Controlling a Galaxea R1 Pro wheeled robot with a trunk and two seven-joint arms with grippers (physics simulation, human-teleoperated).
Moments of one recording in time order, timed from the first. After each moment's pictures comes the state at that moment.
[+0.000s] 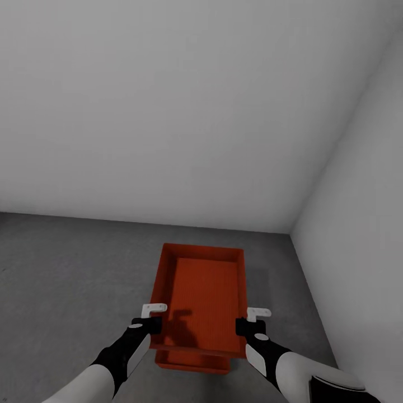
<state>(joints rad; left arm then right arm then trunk) -0.61 -0.06 -0.23 -0.45 0.25 0.20 0.22 -0.76 0.12 1.43 -0.04 -1.46 -0.22 -0.21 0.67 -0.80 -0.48</state>
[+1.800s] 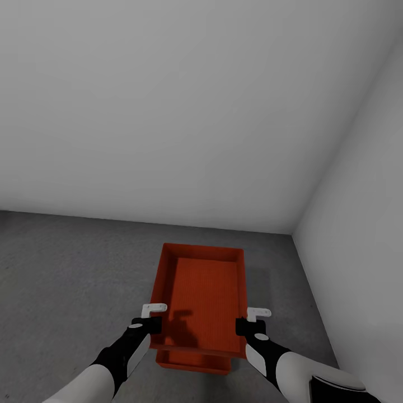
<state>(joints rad) -0.61 -0.06 -0.23 -0.45 0.25 0.20 0.22 -0.76 0.12 1.43 -0.04 -1.46 -0.22 -0.21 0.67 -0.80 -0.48</state>
